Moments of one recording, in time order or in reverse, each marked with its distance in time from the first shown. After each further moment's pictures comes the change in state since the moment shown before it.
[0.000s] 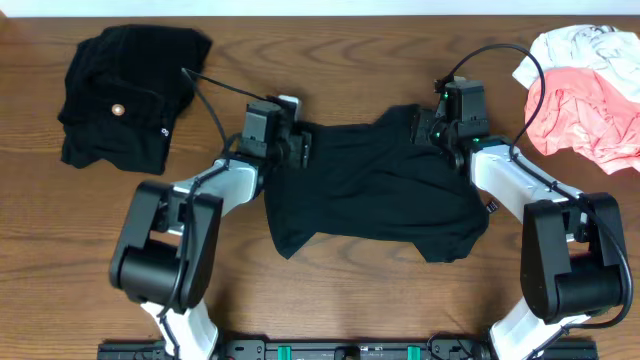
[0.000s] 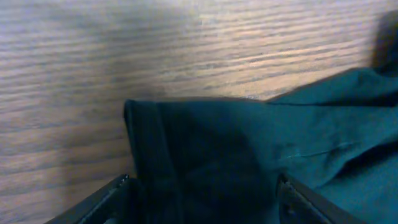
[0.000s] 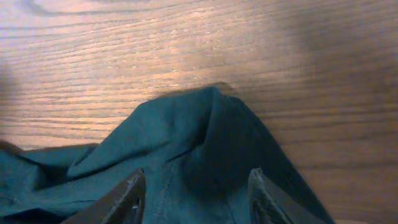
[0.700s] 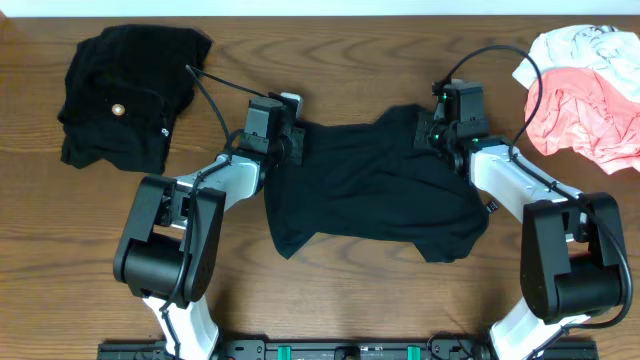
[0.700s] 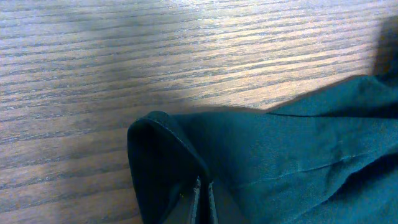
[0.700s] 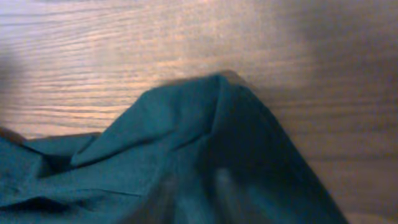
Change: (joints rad) left arm 0.000 0.022 0.031 -0.013 0.009 -0.009; right arm 0.006 0.000 0.000 -0.037 -0.013 0.000
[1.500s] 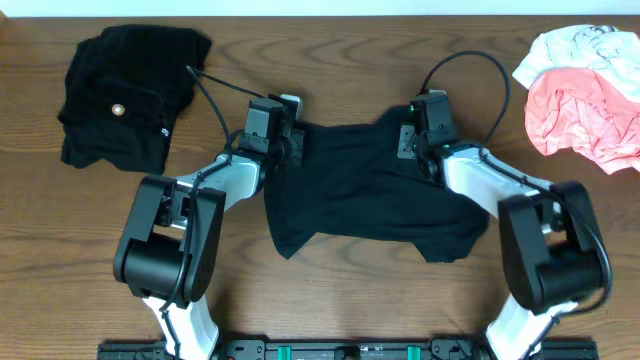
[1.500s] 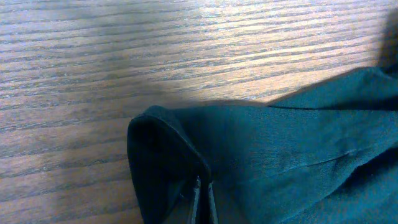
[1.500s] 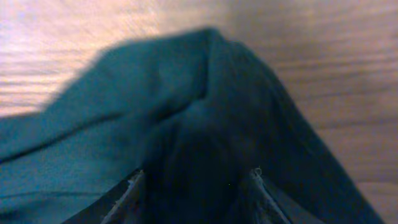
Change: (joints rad) left arm 0.000 0.000 0.000 -0.024 0.000 -0.002; right arm 0.116 0.090 0.011 -0.020 0.259 0.024
